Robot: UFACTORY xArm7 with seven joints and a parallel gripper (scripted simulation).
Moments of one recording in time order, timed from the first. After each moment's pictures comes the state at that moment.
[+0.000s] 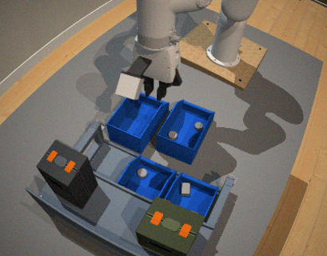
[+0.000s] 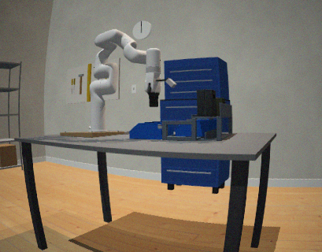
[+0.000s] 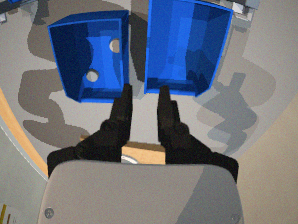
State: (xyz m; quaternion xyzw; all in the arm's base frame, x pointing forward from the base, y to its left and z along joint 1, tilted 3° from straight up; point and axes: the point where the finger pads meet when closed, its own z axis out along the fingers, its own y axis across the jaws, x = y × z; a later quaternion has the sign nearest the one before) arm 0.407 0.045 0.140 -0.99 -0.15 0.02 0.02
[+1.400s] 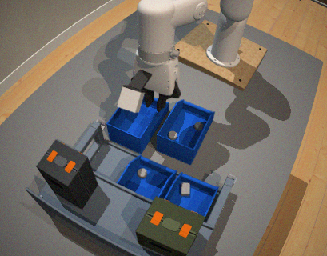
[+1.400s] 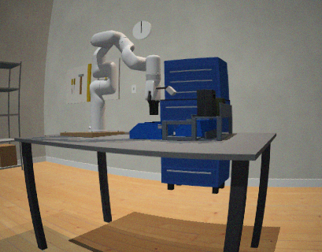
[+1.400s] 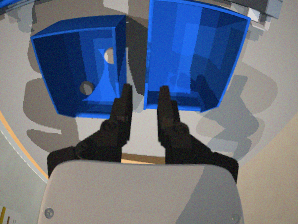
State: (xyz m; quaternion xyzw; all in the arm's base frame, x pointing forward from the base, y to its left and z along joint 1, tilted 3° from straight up) arm 0.406 0.047 0.101 -0.99 -0.15 0.02 0.02
